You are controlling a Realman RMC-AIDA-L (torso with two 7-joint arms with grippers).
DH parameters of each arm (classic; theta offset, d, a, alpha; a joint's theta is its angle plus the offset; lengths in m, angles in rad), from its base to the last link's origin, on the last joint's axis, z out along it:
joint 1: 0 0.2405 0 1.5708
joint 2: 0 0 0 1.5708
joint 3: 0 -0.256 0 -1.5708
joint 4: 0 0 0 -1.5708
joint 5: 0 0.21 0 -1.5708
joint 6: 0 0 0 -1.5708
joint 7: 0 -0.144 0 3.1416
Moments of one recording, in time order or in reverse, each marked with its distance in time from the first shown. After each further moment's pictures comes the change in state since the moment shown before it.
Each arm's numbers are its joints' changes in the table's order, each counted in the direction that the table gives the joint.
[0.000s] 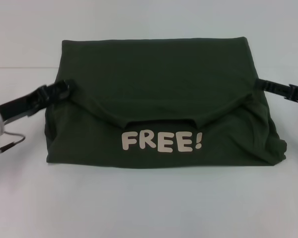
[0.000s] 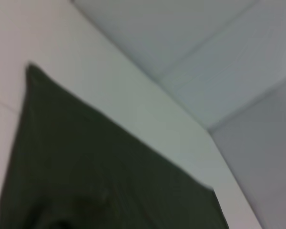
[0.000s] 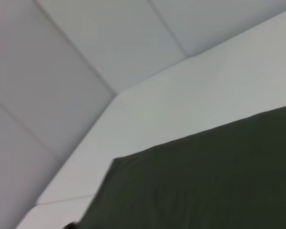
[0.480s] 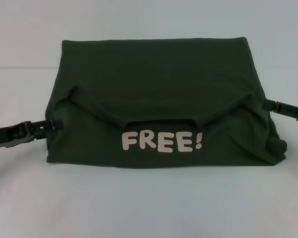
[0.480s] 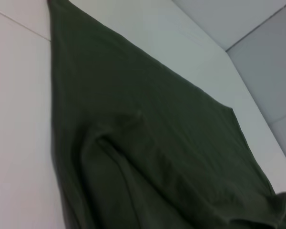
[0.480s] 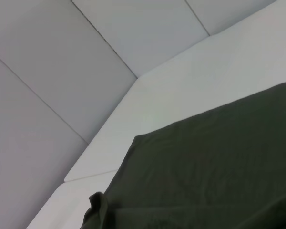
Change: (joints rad) left arm 0.086 -0.109 -0.213 -0.058 0.082 0.144 0.124; right arm -0.079 0.023 0.003 0.002 -0.003 -0.155 0.010
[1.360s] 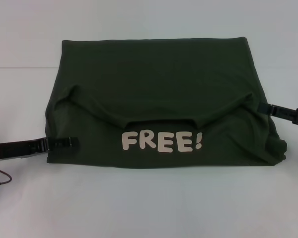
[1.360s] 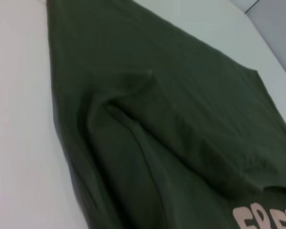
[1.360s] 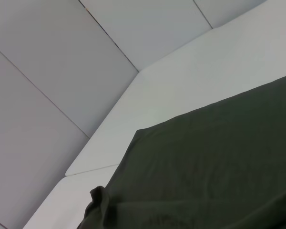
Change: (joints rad) left arm -0.015 0.055 -0.115 0.008 0.023 -0.139 -0.038; right arm 0.006 -0.004 0.014 -0.007 -0.004 0.008 0.003
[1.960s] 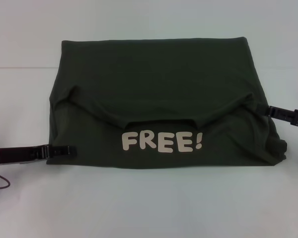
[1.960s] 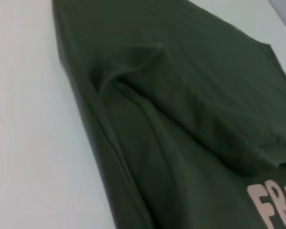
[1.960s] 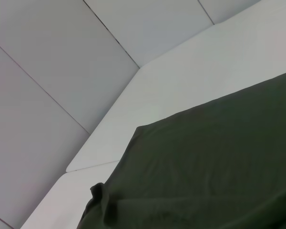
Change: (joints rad) left arm -0.003 0.001 -0.034 -0.014 0.062 -0.012 0.039; right arm 0.002 0.000 0.013 -0.002 -0.001 0.004 -0.003
